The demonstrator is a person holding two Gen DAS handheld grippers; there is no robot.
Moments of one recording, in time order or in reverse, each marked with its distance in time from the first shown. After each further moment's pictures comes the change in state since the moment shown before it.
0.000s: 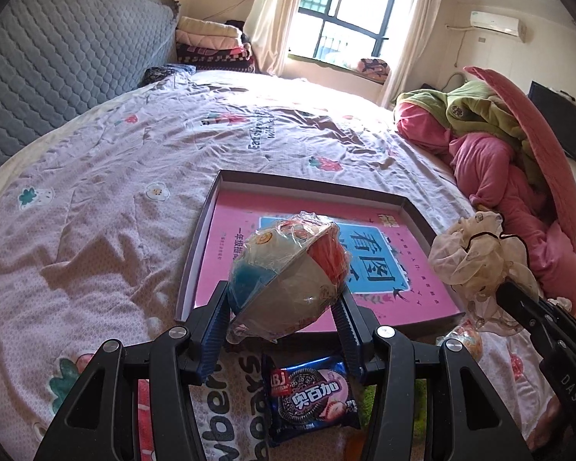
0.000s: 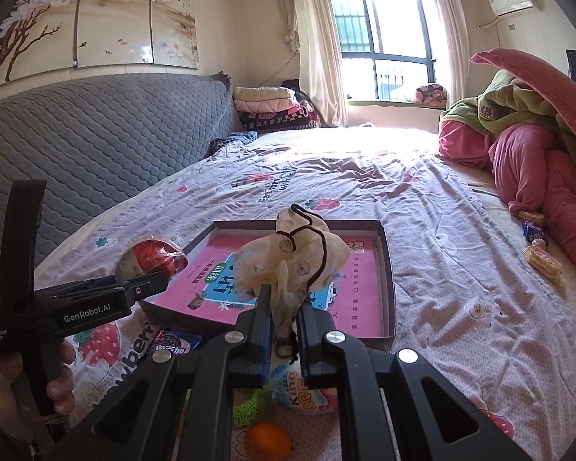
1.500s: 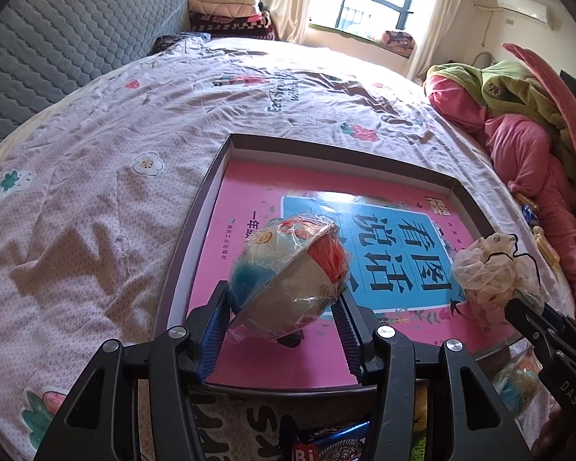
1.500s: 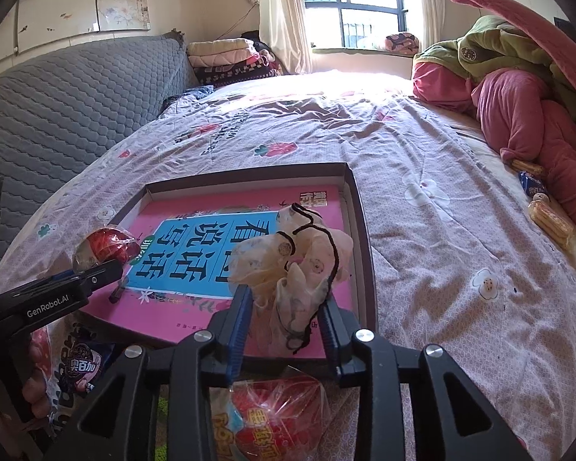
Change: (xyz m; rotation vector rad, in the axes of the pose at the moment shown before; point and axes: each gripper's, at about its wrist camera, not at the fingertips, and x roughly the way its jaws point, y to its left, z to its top) left arm 0.079 0.010 0.012 -0.024 0.117 0.085; right arm 0.076 -0.040 -0.005 0.096 0.190 -0.119
